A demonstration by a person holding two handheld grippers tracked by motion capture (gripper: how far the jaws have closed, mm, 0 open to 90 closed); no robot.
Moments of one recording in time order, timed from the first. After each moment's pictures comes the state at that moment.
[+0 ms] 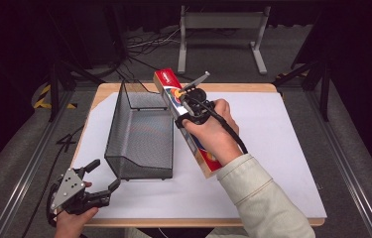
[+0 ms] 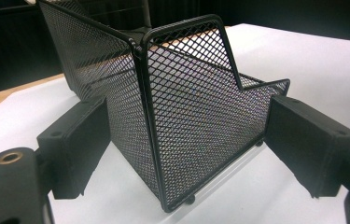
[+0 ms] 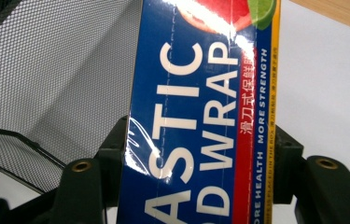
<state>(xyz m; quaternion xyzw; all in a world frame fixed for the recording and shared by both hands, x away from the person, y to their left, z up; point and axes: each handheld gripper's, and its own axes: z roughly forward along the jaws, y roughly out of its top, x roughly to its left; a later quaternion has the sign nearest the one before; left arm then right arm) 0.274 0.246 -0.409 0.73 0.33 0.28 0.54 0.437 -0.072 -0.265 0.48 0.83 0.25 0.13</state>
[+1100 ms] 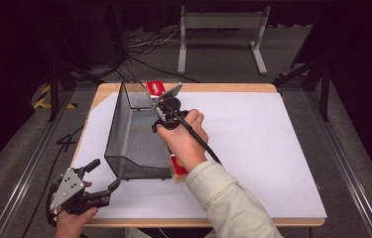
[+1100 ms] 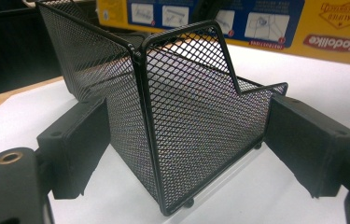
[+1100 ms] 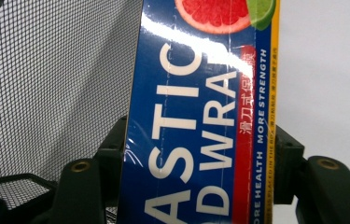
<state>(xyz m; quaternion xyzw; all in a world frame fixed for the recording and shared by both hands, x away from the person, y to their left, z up) 0.274 0.246 -0.408 0.72 0.32 0.28 0.54 0.451 -0.011 -0.309 0.54 0.80 0.22 0.10</state>
